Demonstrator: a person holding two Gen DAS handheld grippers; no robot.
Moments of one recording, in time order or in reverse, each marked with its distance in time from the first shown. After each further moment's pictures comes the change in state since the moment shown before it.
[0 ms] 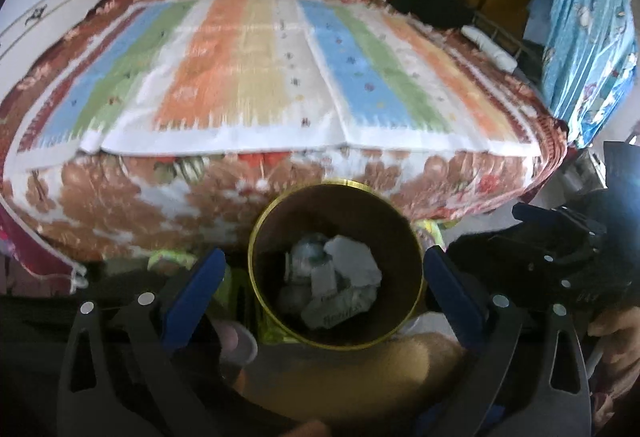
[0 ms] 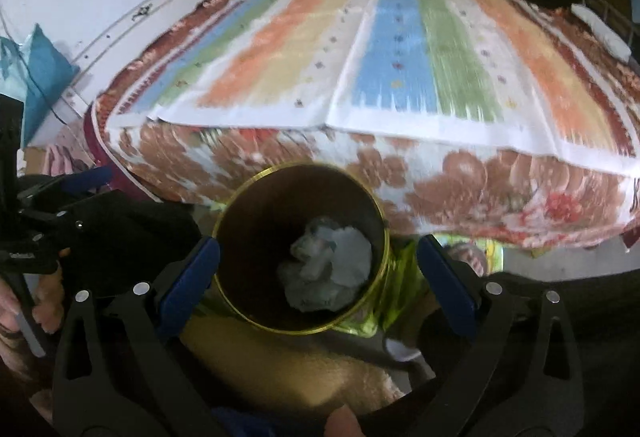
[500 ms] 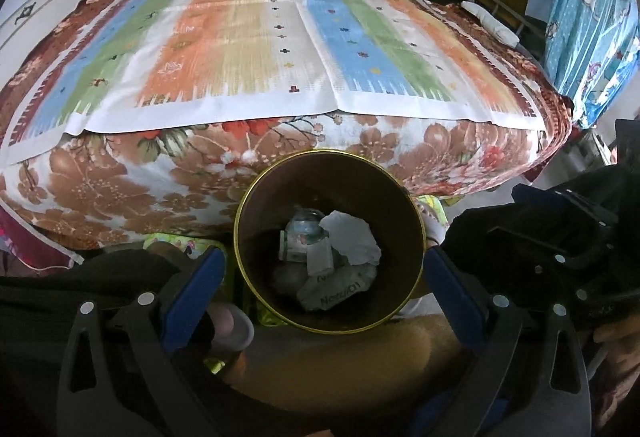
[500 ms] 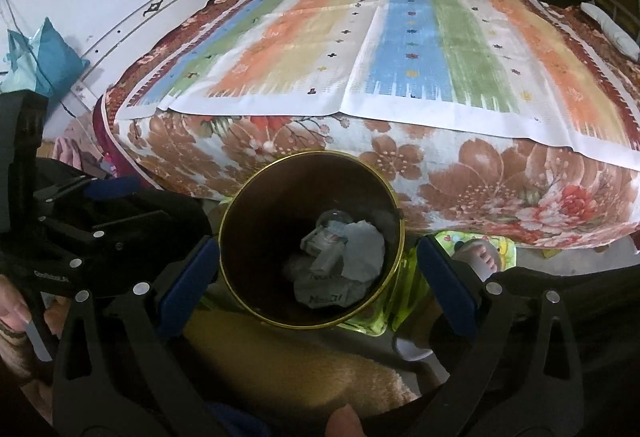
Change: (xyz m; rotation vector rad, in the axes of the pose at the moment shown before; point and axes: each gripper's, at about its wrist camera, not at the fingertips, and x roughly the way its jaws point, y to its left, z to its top) left arm 0.017 -0.011 -0.012 0.023 0.058 0.013; right arm 0.003 0.005 -0.011 -0.012 -0.015 0.028
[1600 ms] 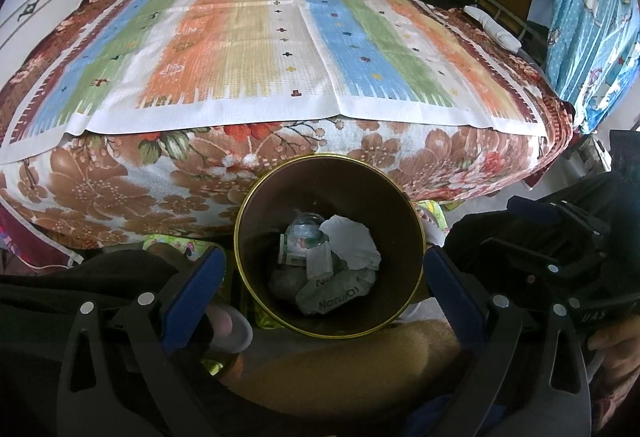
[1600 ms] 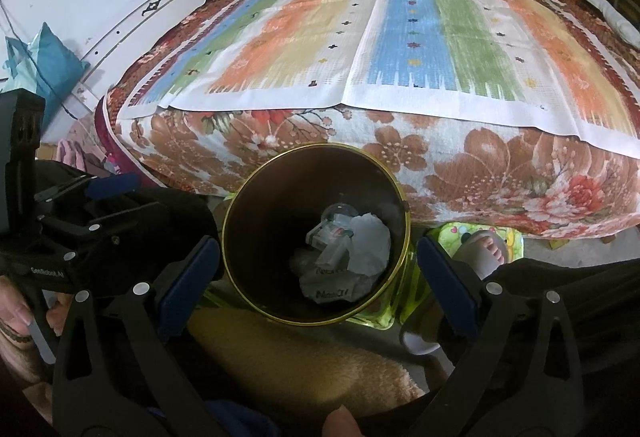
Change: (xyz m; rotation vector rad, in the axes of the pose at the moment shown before) left arm -0.001 0.001 0.003 -0.007 -0.012 -0.001; right arm 0.005 -0.003 -0.001 0.015 0.027 0.021
